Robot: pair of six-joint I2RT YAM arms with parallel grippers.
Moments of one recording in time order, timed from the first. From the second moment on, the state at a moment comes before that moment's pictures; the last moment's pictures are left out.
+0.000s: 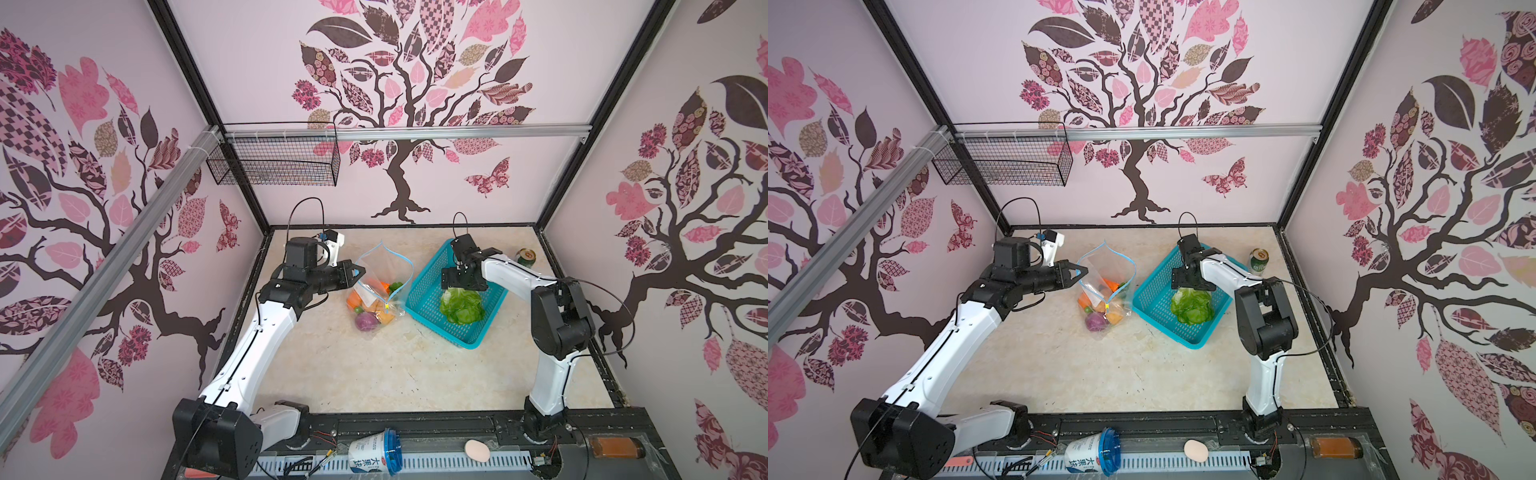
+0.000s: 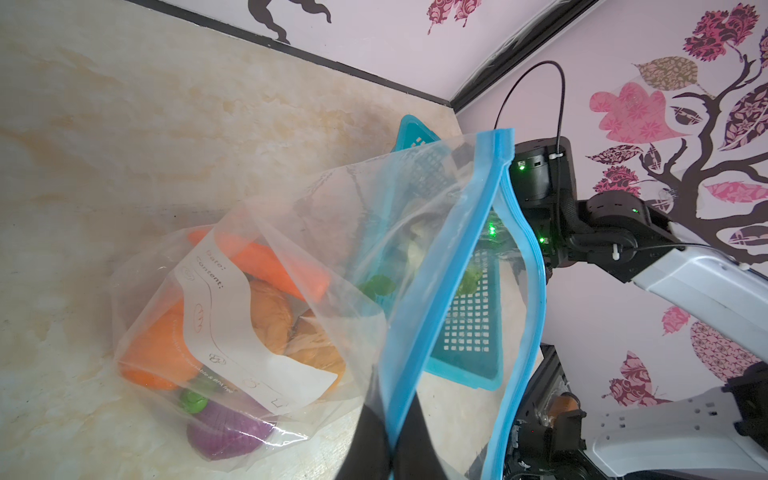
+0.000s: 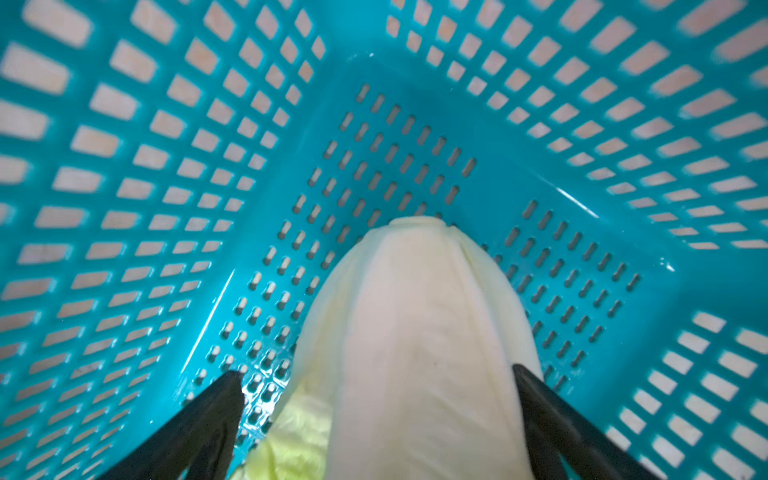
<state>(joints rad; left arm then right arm) -0.21 1.22 1.13 -0.51 0.58 -0.42 0.38 1.93 1.43 -0.70 0.14 0.39</state>
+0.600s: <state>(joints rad) -0.21 1.22 1.13 -0.50 0.59 -0.42 0.45 1.93 1.41 -0.80 0.25 0.32</state>
